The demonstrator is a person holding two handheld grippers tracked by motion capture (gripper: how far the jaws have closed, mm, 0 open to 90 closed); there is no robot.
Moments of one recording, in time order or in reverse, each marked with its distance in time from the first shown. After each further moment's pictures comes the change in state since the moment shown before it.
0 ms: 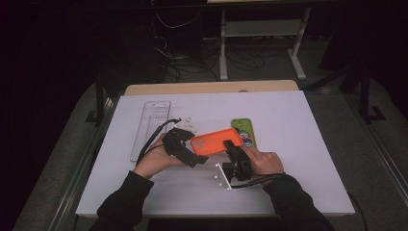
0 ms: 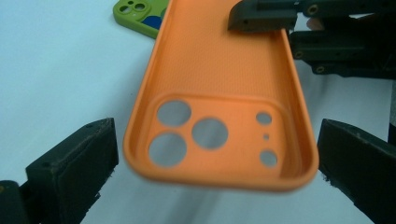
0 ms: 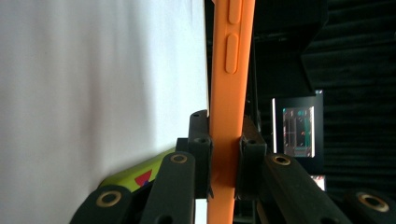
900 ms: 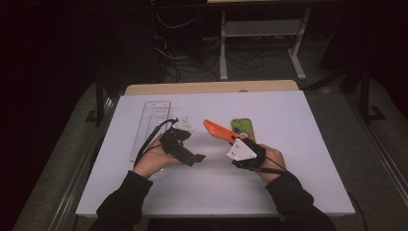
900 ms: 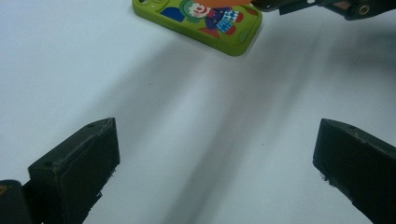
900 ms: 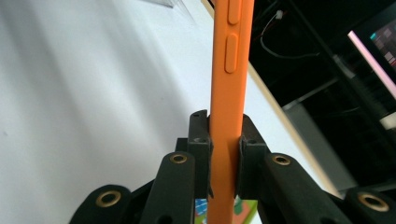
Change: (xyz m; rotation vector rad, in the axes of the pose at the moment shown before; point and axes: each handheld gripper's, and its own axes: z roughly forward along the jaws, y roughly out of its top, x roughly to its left) left arm 0.007 -0.005 -0.001 0.019 0.063 0.022; right arm -0.031 -0.034 0.007 0.000 0.235 0.615
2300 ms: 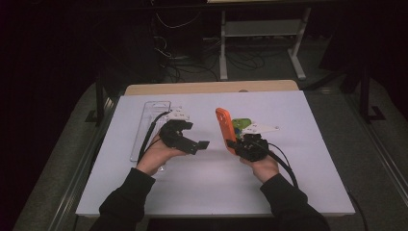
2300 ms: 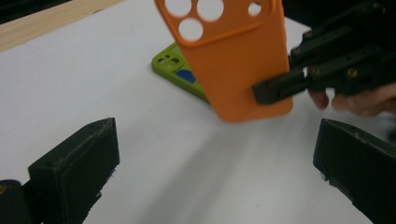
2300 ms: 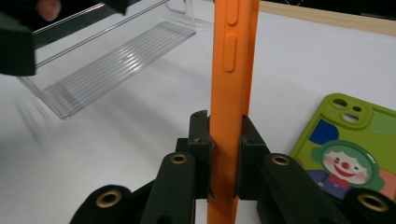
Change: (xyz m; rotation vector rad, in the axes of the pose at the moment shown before) left arm 0.008 0.013 -0.005 -0.238 -0.010 -0.150; right arm -0.027 -0.010 0.012 -0.011 0.338 0.748
